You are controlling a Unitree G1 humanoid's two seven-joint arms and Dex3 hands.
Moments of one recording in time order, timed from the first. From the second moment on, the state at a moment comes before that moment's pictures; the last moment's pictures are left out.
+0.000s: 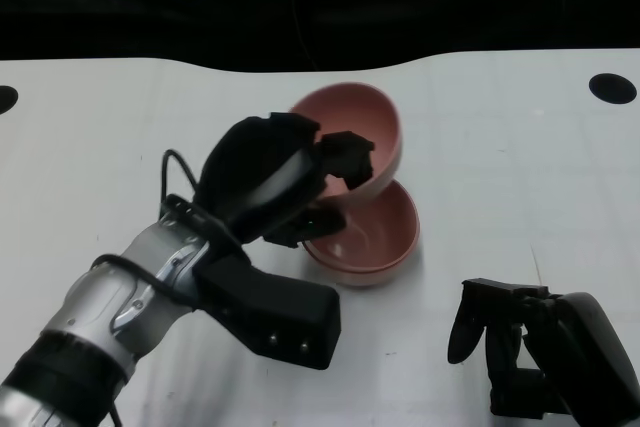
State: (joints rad) left arm -0.62 0.25 -0.49 0.49 0.82 -0.44 0.26; right arm 0.10 -0.23 0.18 0.10 -0.60 -0.59 -0.28
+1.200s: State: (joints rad) left arm -0.64 0.28 -0.62 0.30 0.94 -0.20 -0.17; right arm 0.09 -0.23 0.19 0.11 -0.61 -0.58 -0.28
